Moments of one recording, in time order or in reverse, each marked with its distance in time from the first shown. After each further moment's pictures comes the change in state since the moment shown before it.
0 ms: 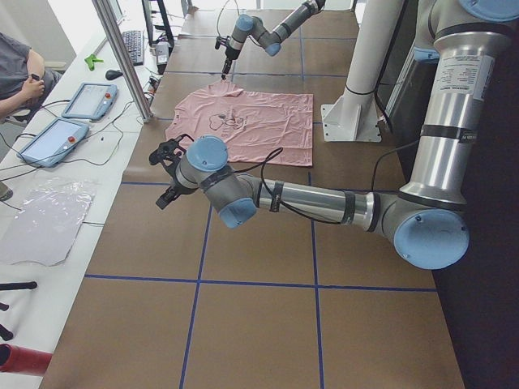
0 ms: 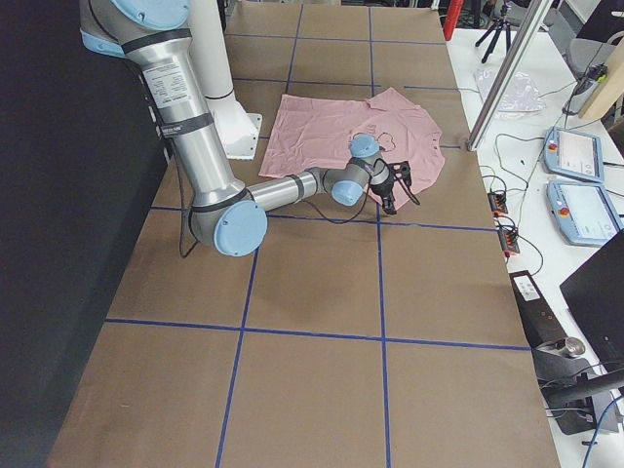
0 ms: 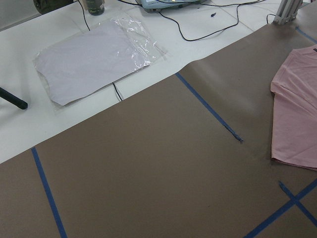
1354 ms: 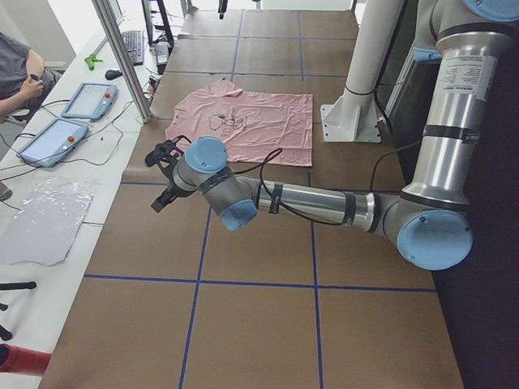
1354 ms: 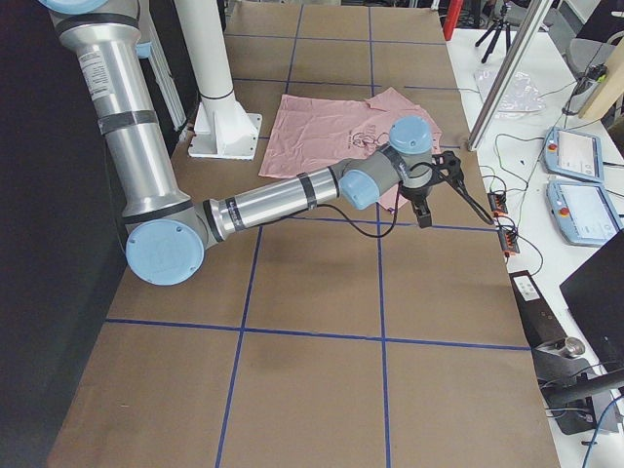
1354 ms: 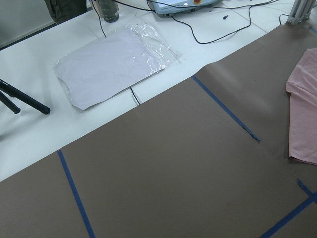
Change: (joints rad) left arm -0.019 0.000 0.005 0.006 0.001 0.012; right arm 0.418 -0.106 0.265 -0.250 0.460 -0.386
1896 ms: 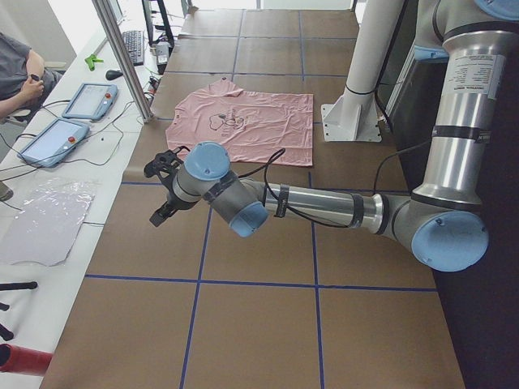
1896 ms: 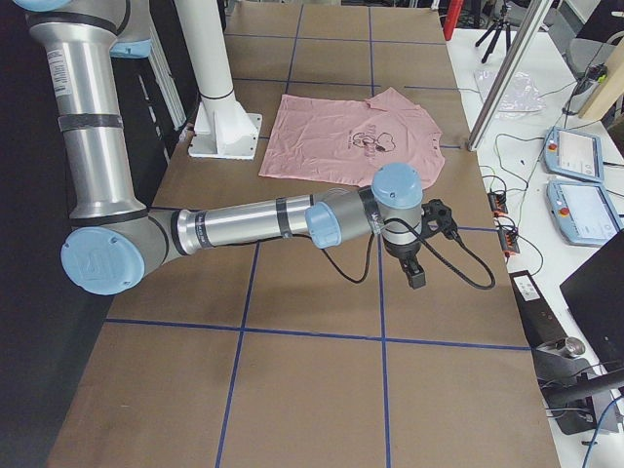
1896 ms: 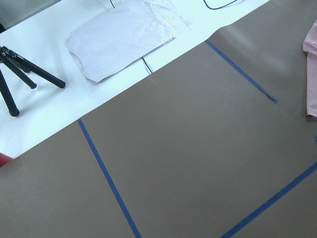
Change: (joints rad) left arm -0.077 0.010 -0.013 0.110 -0.004 0.151; right arm 0.320 -0.112 0.014 -0.248 0.198 -0.635
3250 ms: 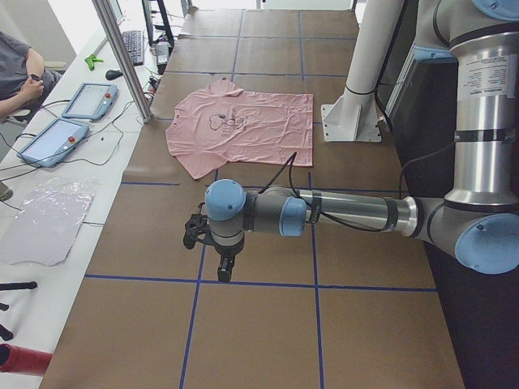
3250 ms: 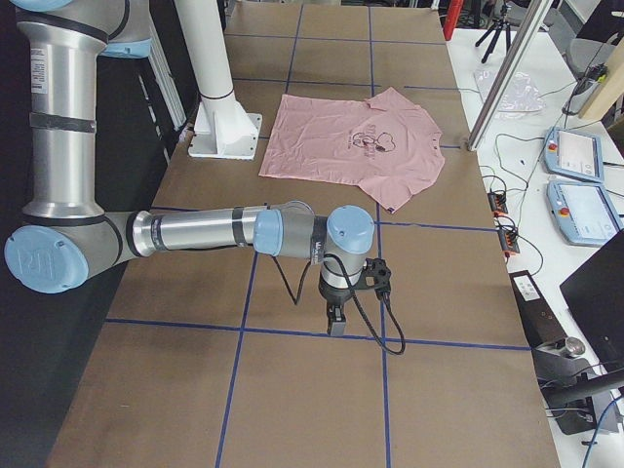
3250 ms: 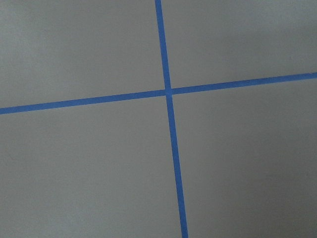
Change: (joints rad) left arm -0.005 0.200 -0.156 0.695 0.002 0.086; right arm 0.036 -0.259 0.151 -0.416 -0.132 -0.169
